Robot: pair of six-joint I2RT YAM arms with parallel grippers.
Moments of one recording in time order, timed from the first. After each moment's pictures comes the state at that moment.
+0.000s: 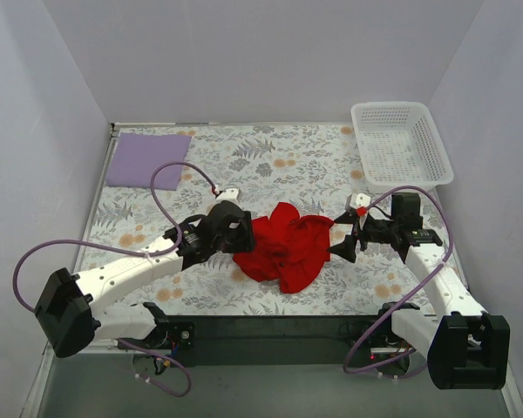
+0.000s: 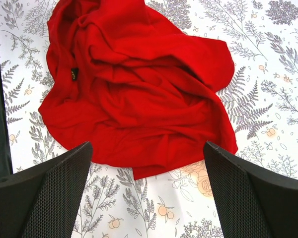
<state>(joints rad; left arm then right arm) -0.87 1.19 0.82 -0.41 -0.21 -0.71 0.05 1.01 0.59 -0.39 -1.08 -0.76</state>
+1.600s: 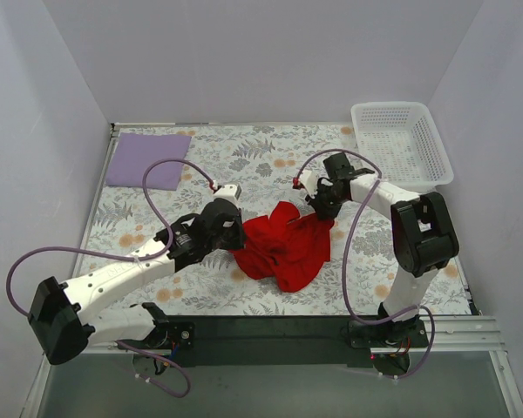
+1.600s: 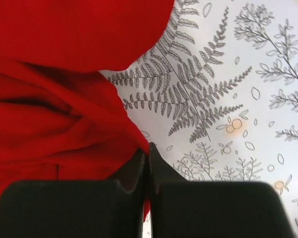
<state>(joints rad) -0.87 1.15 0.86 -0.44 -0.22 -0.64 0.37 1.80 1.16 -0.55 -0.35 -0.70</state>
